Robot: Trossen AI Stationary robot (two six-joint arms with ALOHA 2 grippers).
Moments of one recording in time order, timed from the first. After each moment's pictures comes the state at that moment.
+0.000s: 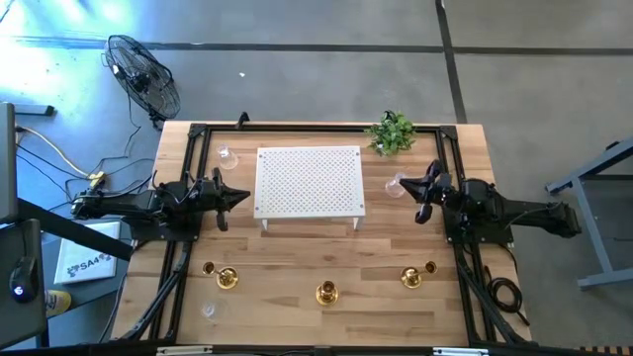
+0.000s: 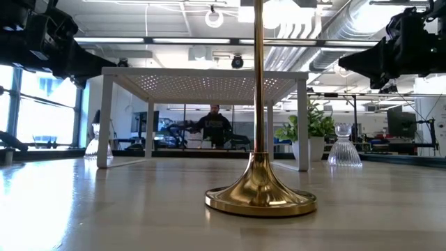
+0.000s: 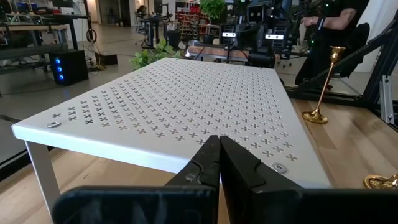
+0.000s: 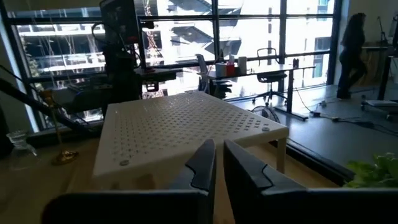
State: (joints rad) left arm -0.05 0.03 0.06 -0.05 -0.30 -0.08; right arm -0.11 0.07 0.01 0.15 0.22 0.07
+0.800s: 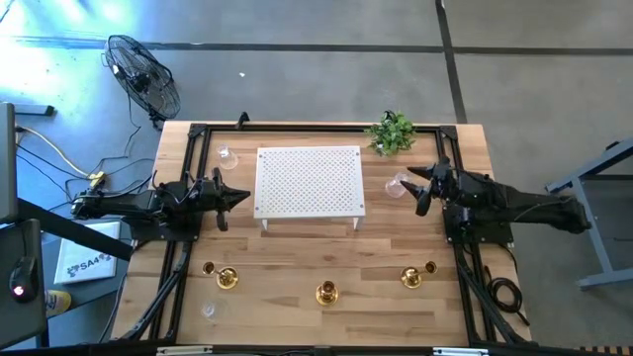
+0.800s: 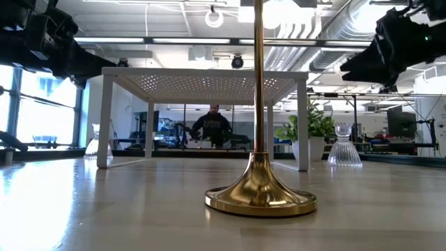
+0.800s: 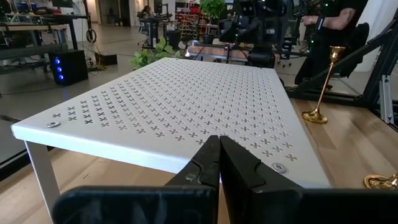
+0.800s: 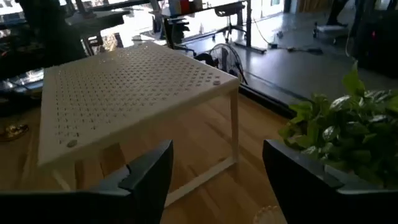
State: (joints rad) left arm -0.05 0.03 0.06 -0.05 -0.30 -0.08; right arm -0.11 0.25 0.28 -0.27 0.39 0.25
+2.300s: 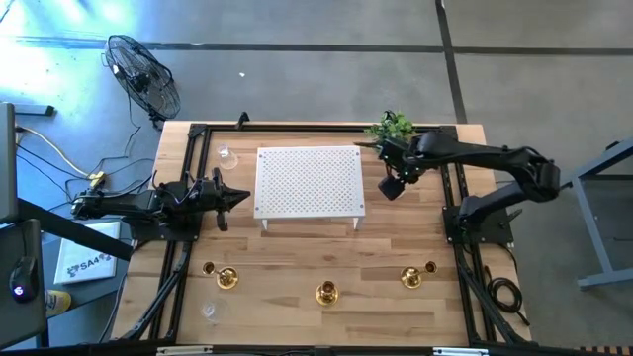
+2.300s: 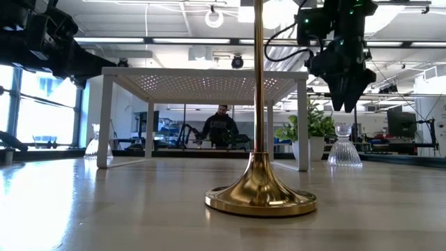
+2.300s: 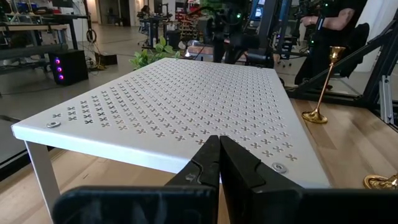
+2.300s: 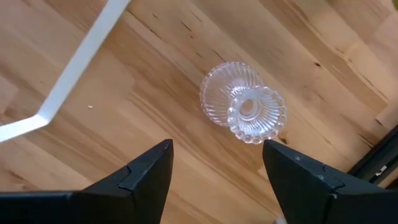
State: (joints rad) left arm -0.05 0.03 0.06 -0.05 -0.30 -0.08; right arm -0.39 1.38 1.05 -1.12 0.07 0.49
